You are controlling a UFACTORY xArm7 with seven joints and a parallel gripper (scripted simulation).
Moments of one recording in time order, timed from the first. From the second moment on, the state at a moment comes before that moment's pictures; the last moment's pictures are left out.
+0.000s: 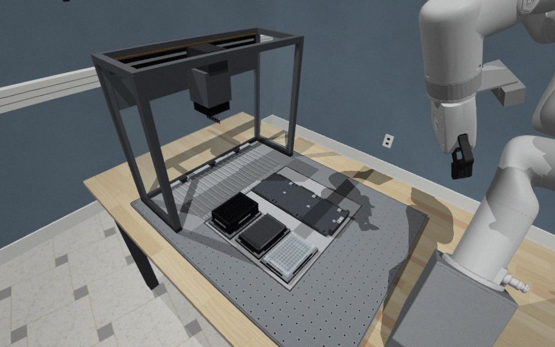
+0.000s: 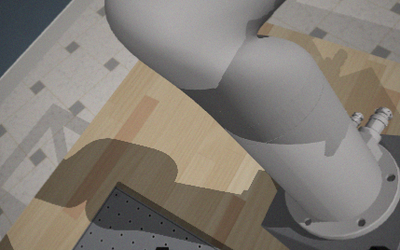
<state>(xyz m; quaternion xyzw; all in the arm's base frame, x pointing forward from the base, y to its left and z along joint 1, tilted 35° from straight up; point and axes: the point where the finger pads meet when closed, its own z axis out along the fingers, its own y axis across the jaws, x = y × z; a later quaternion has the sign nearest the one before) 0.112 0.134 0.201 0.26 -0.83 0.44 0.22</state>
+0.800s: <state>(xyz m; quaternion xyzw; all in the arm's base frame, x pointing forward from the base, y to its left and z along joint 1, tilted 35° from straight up) 0.130 0.139 0.189 0.20 -0.85 0.45 0.17</state>
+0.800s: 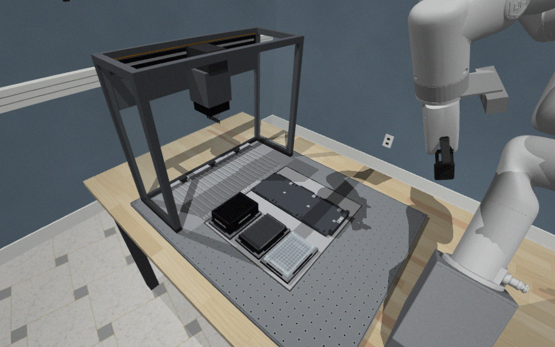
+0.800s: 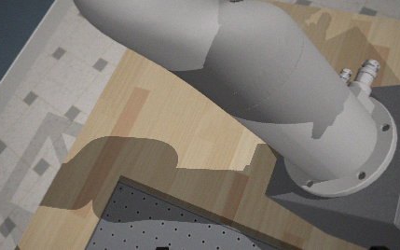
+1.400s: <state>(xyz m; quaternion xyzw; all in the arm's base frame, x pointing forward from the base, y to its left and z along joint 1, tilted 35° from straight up) 0.191 0.152 0.148 0.03 -0.88 0.46 0.03</state>
